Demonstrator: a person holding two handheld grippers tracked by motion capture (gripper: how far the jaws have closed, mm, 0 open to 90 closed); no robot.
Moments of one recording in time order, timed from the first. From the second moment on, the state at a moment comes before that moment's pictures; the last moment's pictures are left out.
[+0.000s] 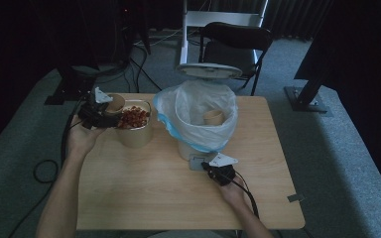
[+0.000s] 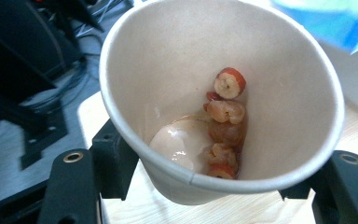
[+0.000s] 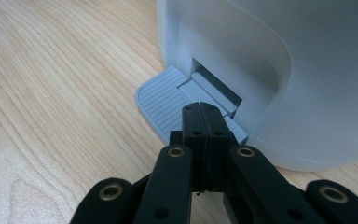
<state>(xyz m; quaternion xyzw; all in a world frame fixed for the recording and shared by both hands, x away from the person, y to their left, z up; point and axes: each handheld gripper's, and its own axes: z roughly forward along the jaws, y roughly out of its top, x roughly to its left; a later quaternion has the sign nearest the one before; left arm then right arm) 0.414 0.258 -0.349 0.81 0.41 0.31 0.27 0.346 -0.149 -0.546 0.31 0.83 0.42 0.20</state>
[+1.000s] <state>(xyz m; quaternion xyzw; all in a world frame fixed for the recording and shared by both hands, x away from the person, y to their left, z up) 0.391 0.235 -0.330 0.80 0.39 0.22 0.41 0.346 -0.149 -0.546 0.31 0.83 0.42 0.20</state>
